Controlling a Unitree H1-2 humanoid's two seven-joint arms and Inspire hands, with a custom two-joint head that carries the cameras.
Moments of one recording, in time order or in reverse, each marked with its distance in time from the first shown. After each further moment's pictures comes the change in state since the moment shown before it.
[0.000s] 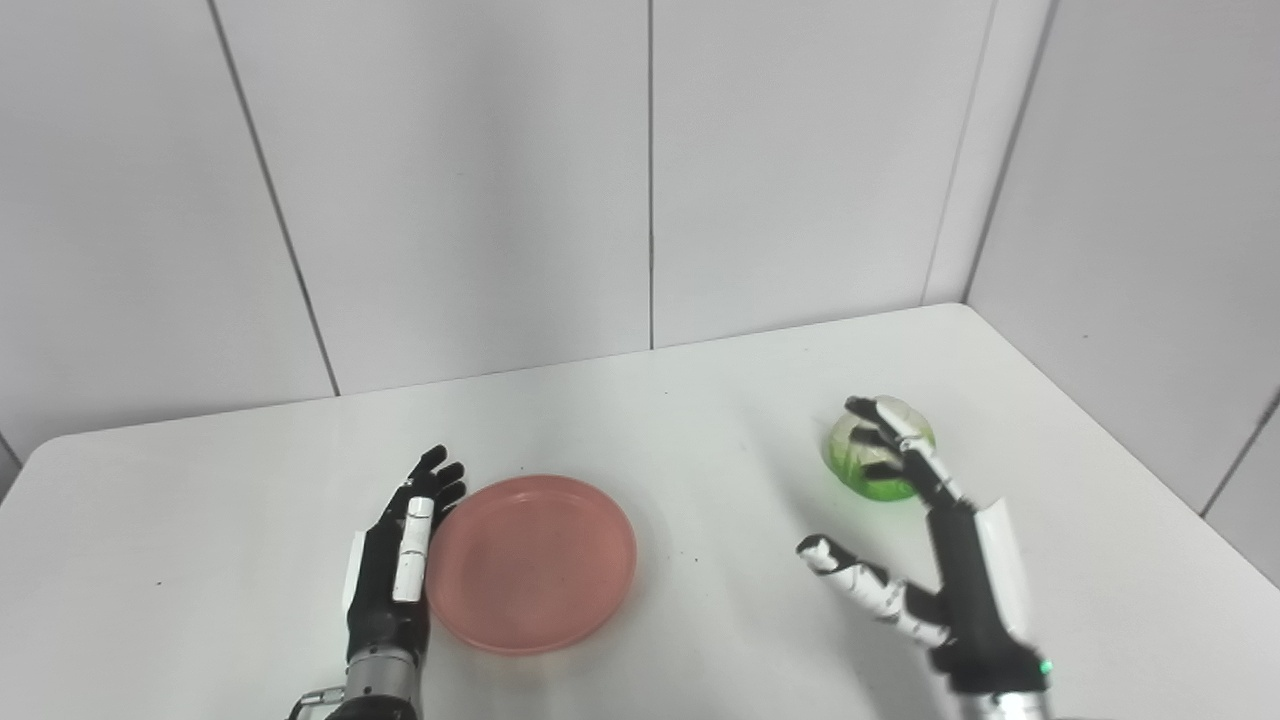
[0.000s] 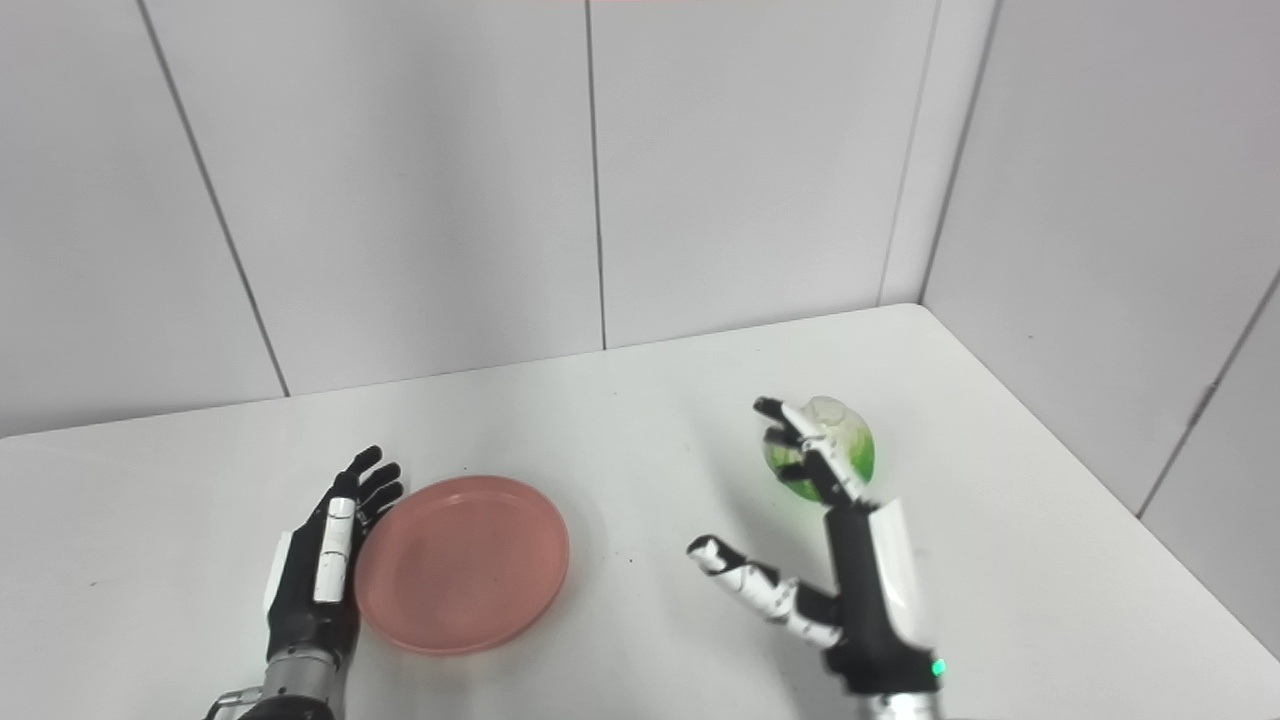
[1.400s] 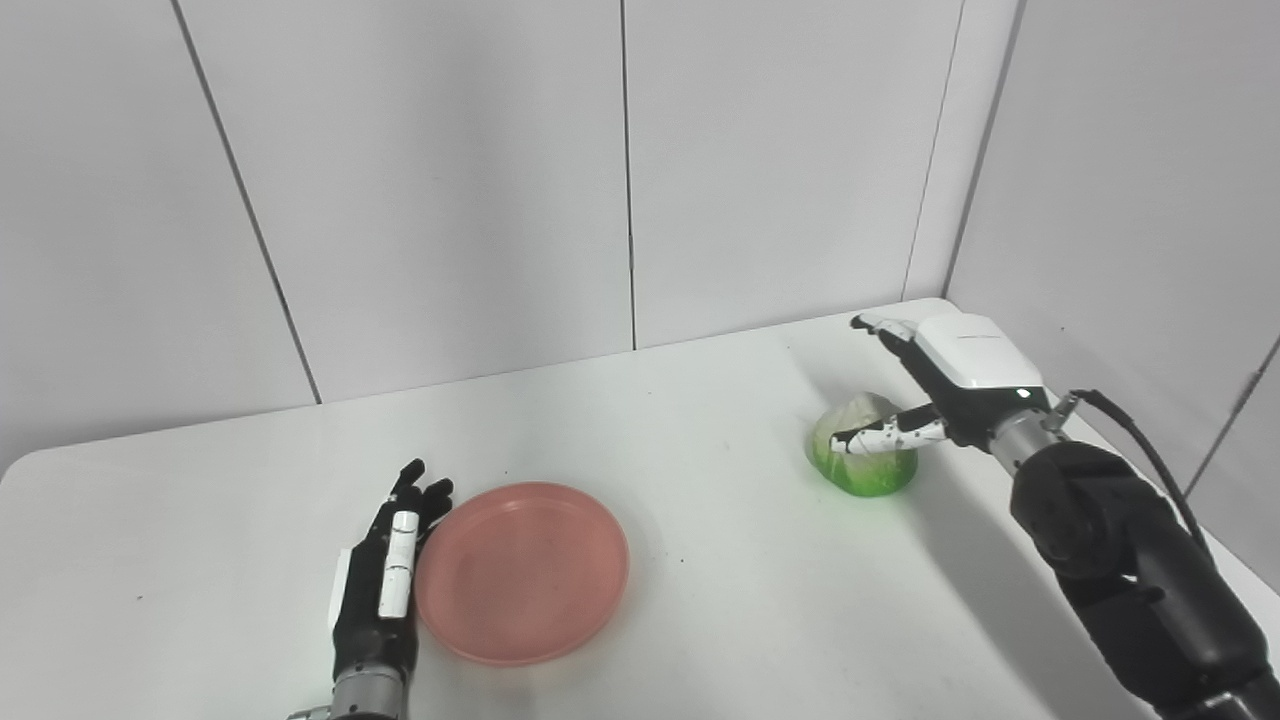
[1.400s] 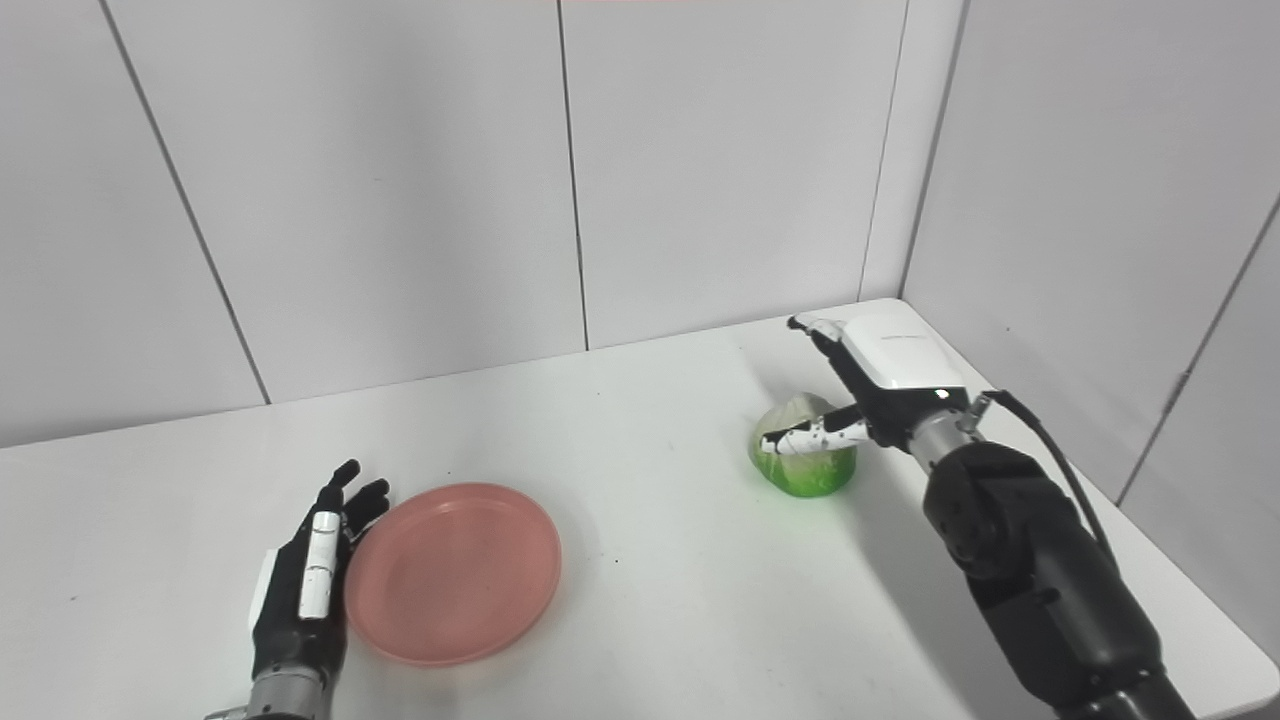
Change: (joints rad) left arm 0.014 -0.002 0.000 -0.019 -0.019 0.032 -0.010; right arm -0.475 -0.515 0.157 0.482 -0.244 0.268 0.436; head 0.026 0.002
